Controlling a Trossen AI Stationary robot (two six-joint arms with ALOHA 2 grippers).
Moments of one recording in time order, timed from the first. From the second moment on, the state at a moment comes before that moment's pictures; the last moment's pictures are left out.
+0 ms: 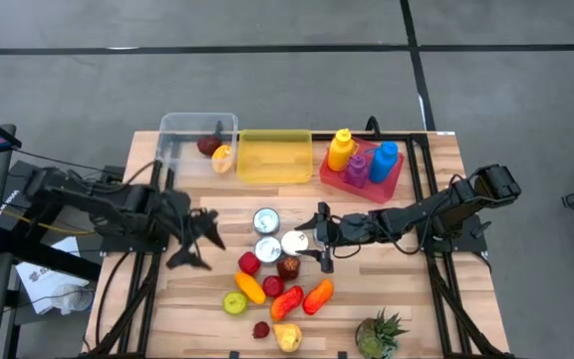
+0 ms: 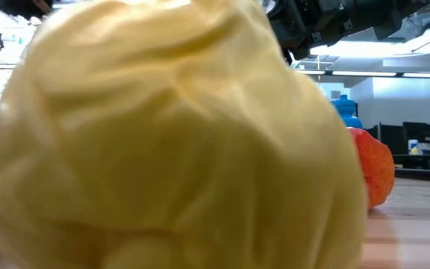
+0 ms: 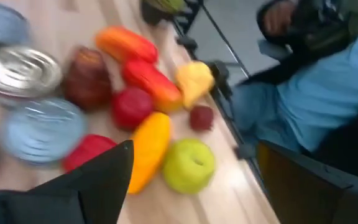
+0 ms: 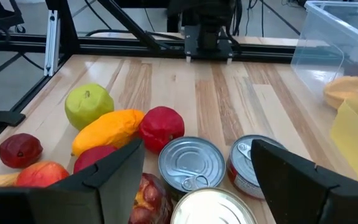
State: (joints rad) left arm -0.20 0.77 0.59 -0.36 0.37 -0.21; right arm 0.25 1.52 0.75 0.41 0.22 0.05
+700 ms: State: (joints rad) left arm -0.61 1.22 0.66 -0.26 -0.03 -0.24; right arm 0.25 1.52 0.75 0.37 0.24 0.09
